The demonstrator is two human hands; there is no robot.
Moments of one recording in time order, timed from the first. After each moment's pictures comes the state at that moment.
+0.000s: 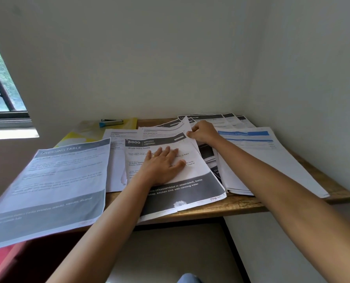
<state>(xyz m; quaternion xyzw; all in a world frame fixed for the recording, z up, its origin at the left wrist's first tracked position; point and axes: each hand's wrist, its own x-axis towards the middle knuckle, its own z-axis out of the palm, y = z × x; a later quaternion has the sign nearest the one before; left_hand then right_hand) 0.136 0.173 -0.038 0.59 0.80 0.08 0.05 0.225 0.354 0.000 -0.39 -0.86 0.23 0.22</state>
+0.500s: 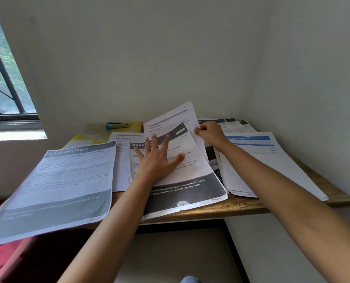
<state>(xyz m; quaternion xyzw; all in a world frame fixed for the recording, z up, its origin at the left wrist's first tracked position) 0.127 0.168 -0.033 0.51 0.84 0.20 -0.02 0.237 0.348 0.008 -0.37 -0.83 0.29 0.30</state>
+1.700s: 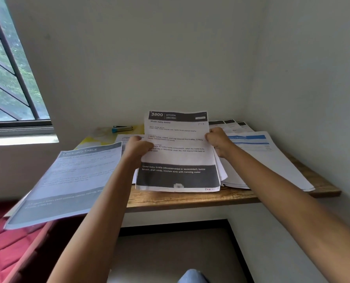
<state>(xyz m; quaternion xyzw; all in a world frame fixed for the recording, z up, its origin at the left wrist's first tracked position) 0.111 0.131 0.021 0.25 0.71 0.61 0.26 0.272 0.305 0.018 -0.40 -0.69 0.51 0.33</state>
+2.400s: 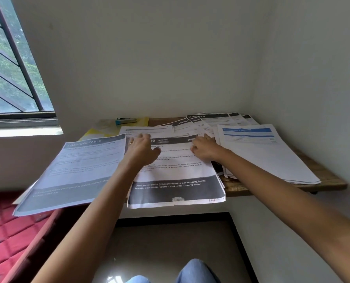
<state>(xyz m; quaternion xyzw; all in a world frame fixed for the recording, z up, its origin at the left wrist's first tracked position) 0.131 0.101 0.011 0.45 0.87 0.20 0.01 0.260 0.275 -0.019 -0.33 -0.94 0.10 0.04</state>
